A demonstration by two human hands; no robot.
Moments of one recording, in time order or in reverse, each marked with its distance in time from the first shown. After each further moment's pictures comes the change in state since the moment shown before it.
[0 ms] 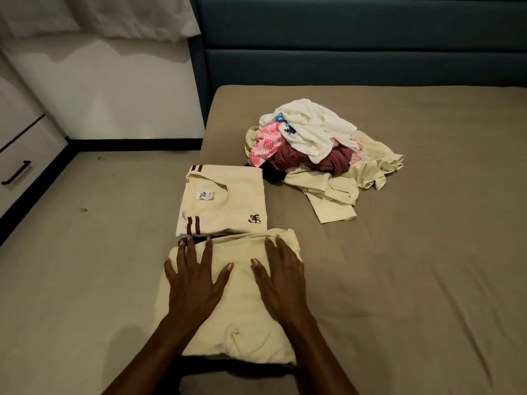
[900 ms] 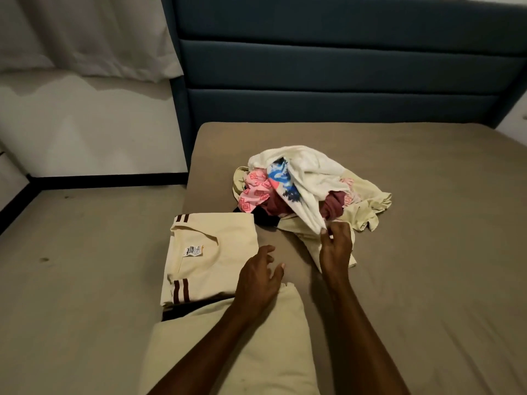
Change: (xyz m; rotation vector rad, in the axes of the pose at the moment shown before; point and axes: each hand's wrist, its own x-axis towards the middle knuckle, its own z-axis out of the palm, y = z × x) left_hand 0.139 0.127 -0.007 -0.845 -0.110 0.137; right_hand 0.192 0.066 -0.087 0.408 0.622 0.094
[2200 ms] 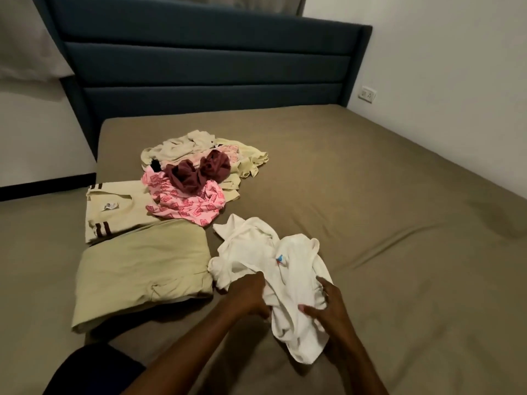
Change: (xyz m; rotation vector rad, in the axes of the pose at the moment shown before) left_hand -0.290 0.113 0.106 0.547 -0.798 0.182; right_hand -0.339 0.005 -0.387 -0.015 -0.167 0.505
